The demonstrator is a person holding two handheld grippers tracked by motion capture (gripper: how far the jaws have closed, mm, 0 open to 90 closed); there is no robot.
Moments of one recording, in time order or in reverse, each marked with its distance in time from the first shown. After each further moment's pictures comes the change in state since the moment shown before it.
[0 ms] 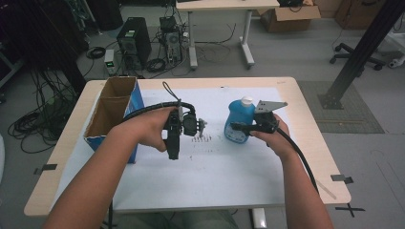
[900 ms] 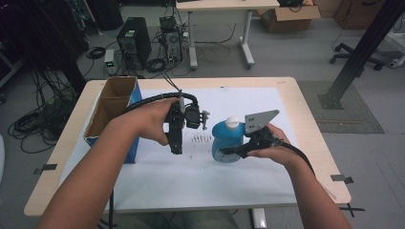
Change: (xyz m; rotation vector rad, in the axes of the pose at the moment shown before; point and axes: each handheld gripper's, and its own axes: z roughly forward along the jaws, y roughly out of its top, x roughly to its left) left arm 0.002 0.003 -0.028 -0.061 -0.007 0.010; right arm 0.082 0.039 -0.013 0.060 0.341 -0.251
